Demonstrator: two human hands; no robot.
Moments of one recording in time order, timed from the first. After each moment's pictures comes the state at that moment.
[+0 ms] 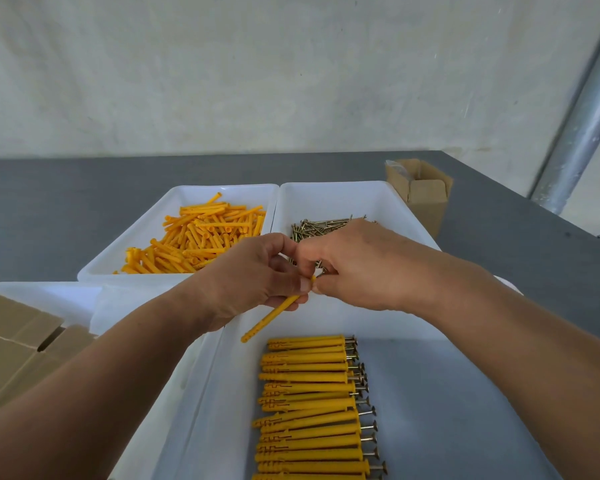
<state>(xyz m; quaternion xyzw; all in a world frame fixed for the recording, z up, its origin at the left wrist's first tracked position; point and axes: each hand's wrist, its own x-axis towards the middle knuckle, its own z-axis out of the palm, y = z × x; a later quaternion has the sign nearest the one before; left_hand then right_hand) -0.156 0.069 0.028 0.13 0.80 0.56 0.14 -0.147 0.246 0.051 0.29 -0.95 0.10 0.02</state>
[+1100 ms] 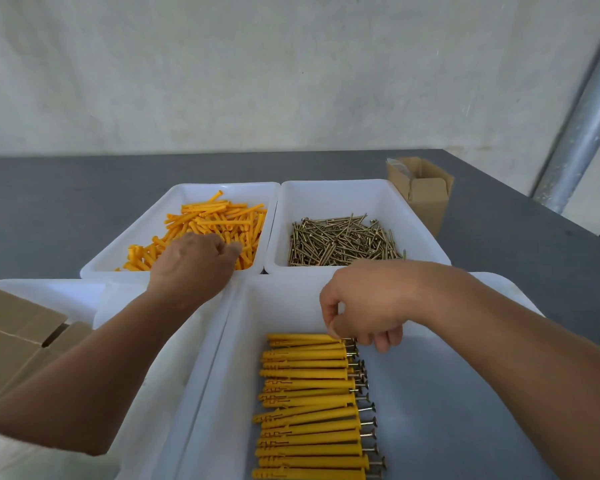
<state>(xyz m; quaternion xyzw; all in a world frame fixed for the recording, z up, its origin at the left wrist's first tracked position) -0.200 0.017 -0.004 -0.05 0.97 0.16 -0.16 -0.147 0.248 0.036 0.18 -0.95 0.06 -0.26</state>
